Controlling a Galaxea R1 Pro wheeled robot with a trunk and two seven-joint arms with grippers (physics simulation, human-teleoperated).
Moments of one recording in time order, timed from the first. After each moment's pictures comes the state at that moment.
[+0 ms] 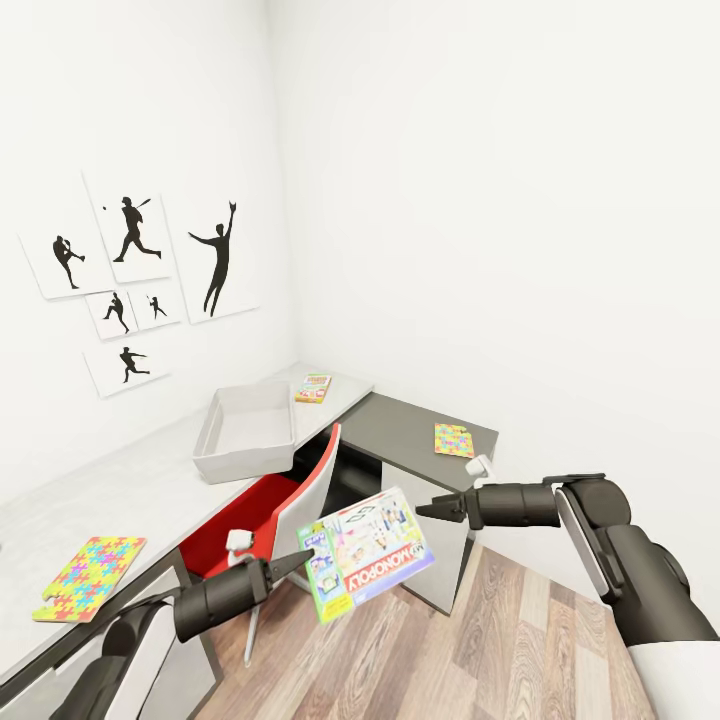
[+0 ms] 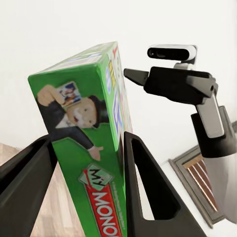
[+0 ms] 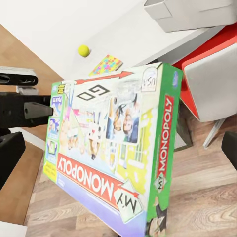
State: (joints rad) left arm -0.23 0.07 0.03 -1.31 0.55 0.73 -1.04; right arm -0.57 -0.22 0.03 -1.38 -0.07 1.04 1.24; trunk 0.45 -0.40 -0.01
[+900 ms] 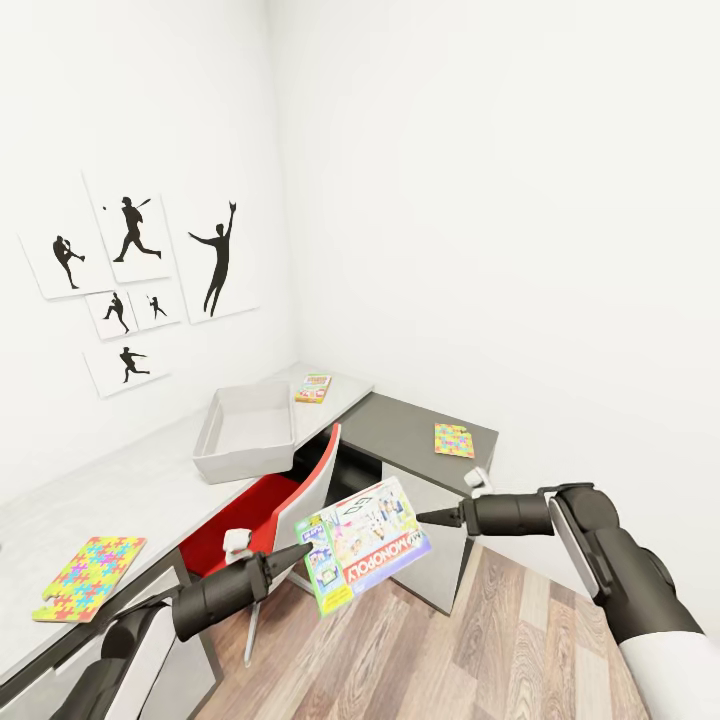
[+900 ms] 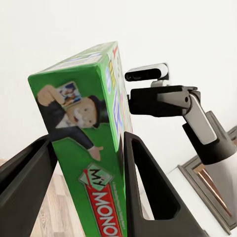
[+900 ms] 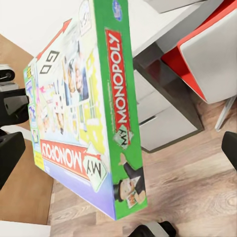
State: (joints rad) left arm -0.22 0.07 0.03 -1.33 0.55 0.64 -1.04; right arm -0.58 -0.21 0.03 -1.23 -0.07 1.04 1.24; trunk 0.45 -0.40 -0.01
